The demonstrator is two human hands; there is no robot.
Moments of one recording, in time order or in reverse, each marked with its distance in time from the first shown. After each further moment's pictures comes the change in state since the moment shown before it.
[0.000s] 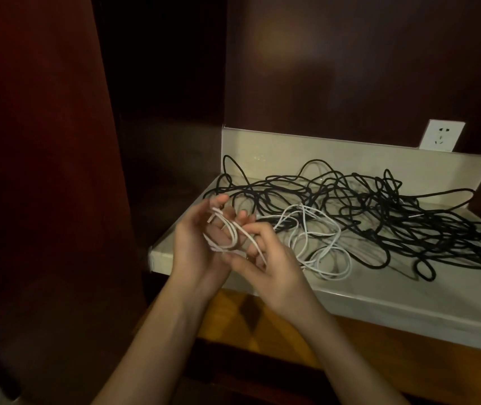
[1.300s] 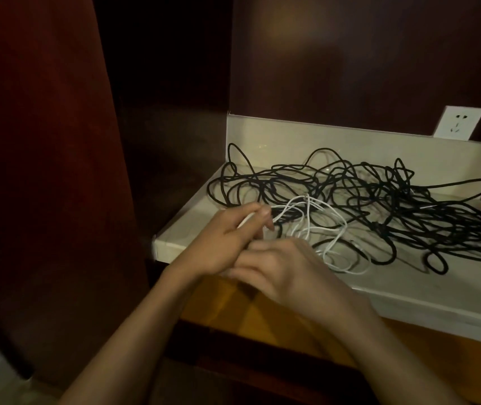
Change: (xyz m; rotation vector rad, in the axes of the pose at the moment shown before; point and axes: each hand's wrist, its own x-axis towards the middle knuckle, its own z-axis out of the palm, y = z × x) left_hand 0.021 0.002 -0.029 1.393 -0.428 0.282; right_hand 0.004 -0.013 -0.021 -0.703 -0.357 -0.378
